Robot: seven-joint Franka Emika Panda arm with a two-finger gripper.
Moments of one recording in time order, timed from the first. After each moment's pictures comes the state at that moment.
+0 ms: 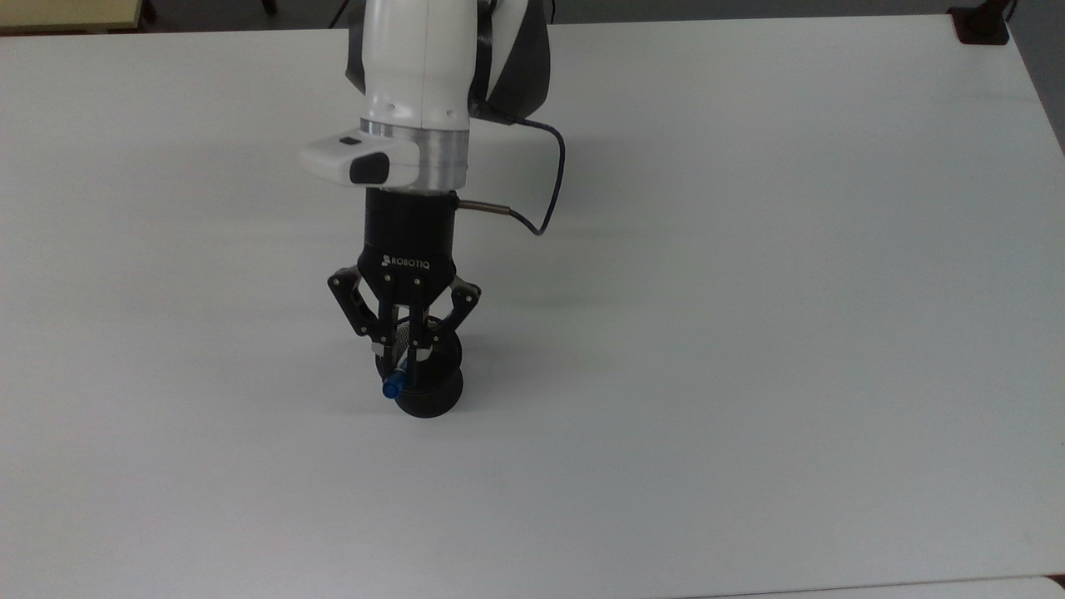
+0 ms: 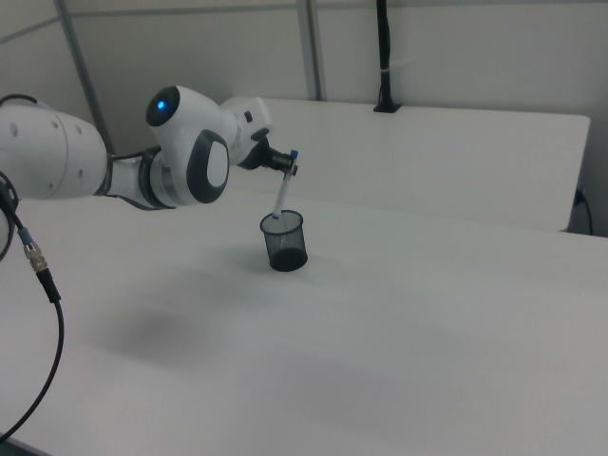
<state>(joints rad) 0.17 0.44 -0.19 -1.71 -0.19 2.98 0.30</state>
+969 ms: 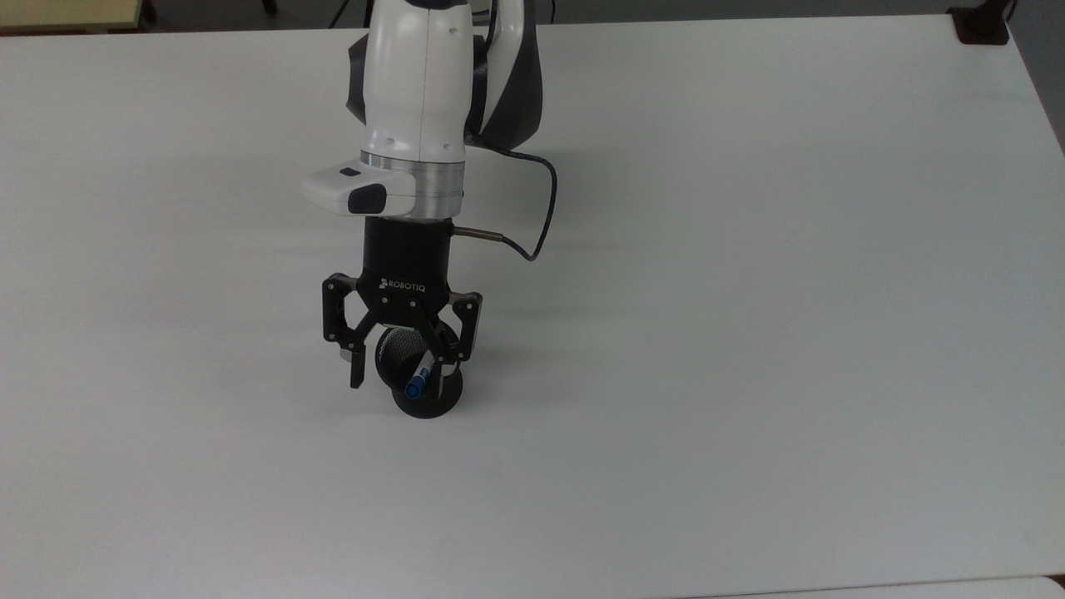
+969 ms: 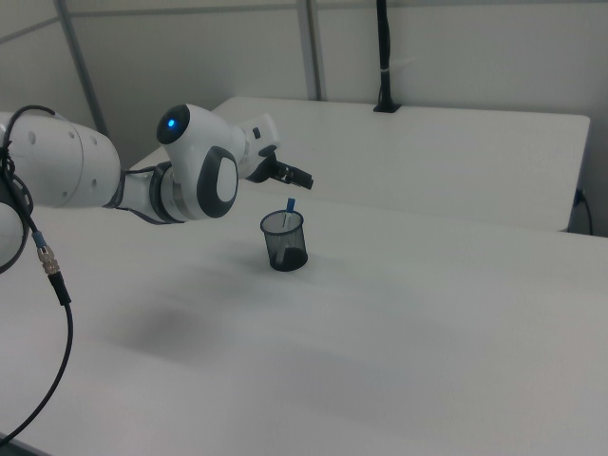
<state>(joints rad) 0.18 0.50 -0.21 -1.70 -0.19 3.03 0.34</state>
